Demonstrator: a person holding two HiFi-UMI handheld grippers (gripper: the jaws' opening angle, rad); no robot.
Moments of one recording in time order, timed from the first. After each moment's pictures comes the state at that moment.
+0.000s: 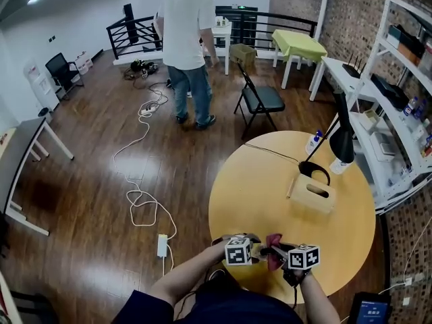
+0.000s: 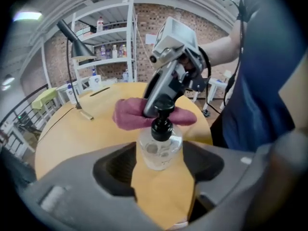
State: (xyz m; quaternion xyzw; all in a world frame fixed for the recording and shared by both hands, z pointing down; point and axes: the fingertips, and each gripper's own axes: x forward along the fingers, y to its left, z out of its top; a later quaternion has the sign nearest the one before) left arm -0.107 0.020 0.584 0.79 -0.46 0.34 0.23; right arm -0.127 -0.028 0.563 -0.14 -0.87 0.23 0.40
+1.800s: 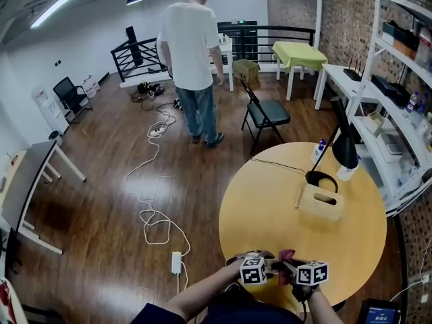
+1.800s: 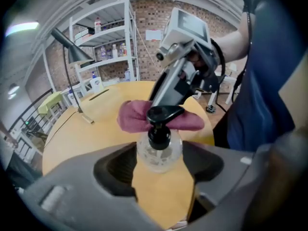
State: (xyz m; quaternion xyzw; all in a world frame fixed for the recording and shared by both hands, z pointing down) left arm -0.083 0.010 0.585 0.77 -0.47 0.37 0.22; right arm -0.101 -0.033 0.569 -0.09 -0.88 0.24 0.40
